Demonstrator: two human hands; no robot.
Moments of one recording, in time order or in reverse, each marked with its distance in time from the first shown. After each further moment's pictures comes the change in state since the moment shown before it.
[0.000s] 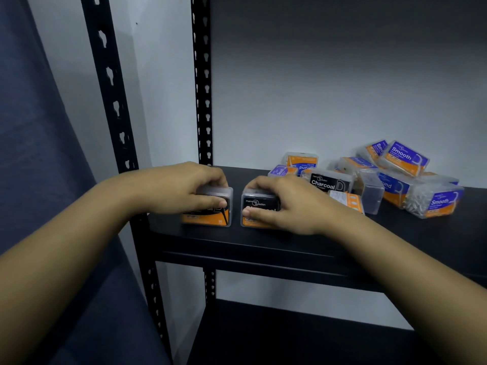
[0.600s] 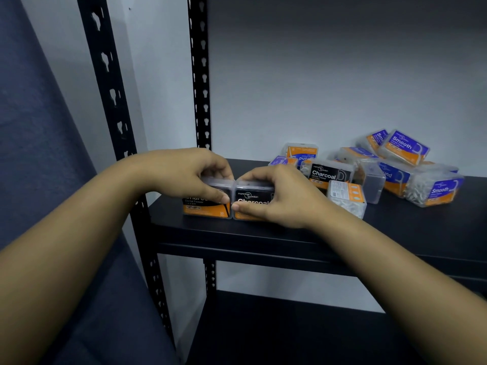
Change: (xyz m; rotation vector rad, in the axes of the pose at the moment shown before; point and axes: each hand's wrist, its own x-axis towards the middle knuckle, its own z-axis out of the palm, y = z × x) left_hand 0.012 0.002 -0.008 -0.128 -0.090 0.002; right_hand 0.005 -0.014 0.018 0.175 0.130 0.079
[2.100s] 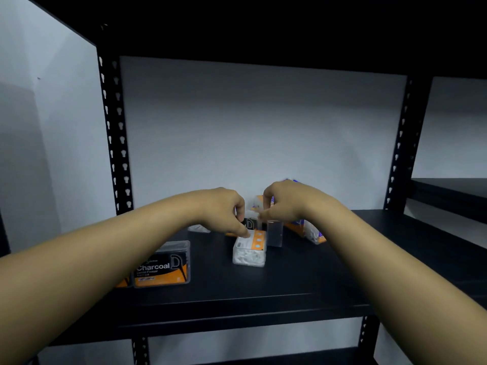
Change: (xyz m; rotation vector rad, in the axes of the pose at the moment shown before) left_hand 0.141 0.151 0.019 0.167 0.017 0.048; right_hand -0.029 0.073 -0.167 -0.541 -0.158 0.579
